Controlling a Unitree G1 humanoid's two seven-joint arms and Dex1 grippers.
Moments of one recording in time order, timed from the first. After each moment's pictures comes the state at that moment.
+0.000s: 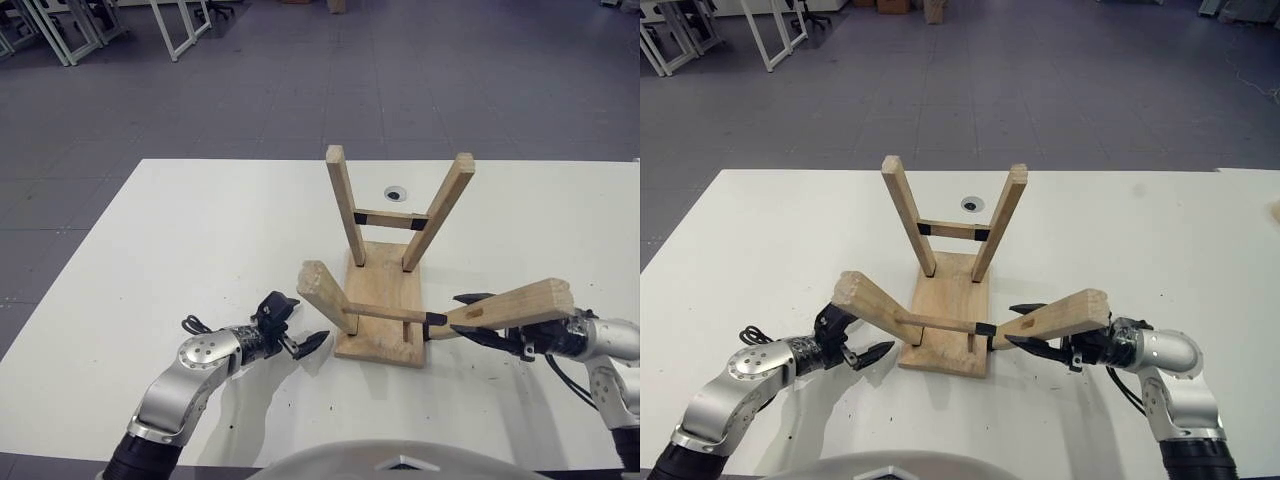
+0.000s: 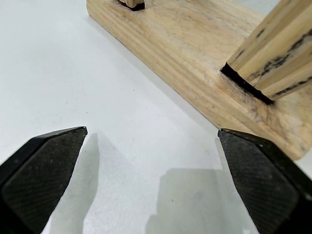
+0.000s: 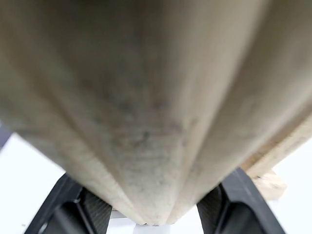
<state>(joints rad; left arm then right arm) 0.18 0.56 -0.16 -0.34 -0.30 0.54 -0.62 0.16 -0.66 -0.08 -0.08 0.58 -0.12 1.36</state>
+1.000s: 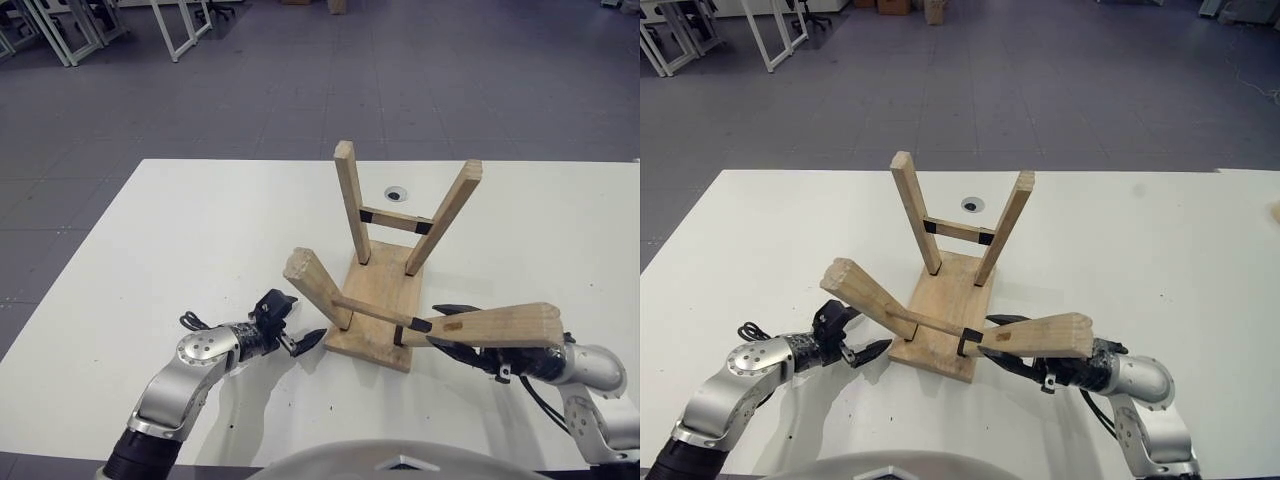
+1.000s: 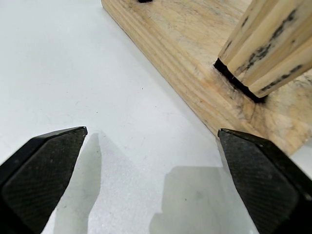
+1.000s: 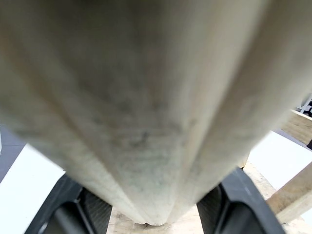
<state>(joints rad) 0.16 0.56 -0.16 -0.32 -0.27 0.52 -0.65 0.30 -0.55 -0.02 -0.27 0.55 -0.20 1.21</state>
